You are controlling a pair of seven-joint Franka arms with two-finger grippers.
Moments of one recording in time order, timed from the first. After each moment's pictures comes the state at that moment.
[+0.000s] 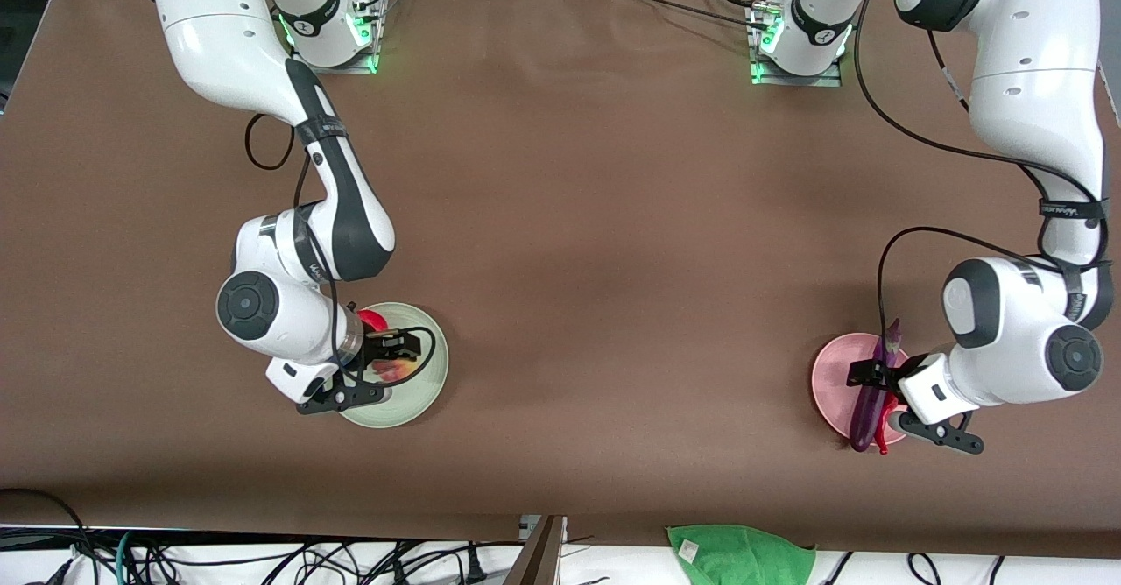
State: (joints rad) left arm 0.12 0.88 -0.11 -1.13 -0.04 1.97 0.32; right arm 0.38 0.83 -0.11 -1.18 0.21 2.04 0.04
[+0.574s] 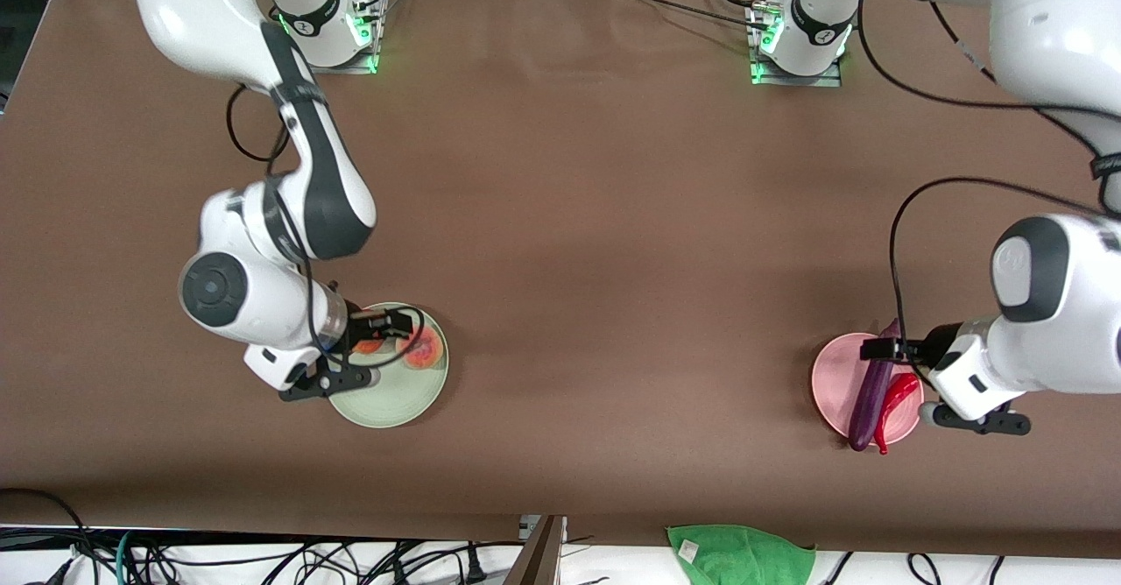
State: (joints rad) left arm 0.05 0.74 -0.10 -1.02 -0.02 1.62 0.03; right arm 0.37 0.70 -0.11 -1.17 0.21 1.84 0.03
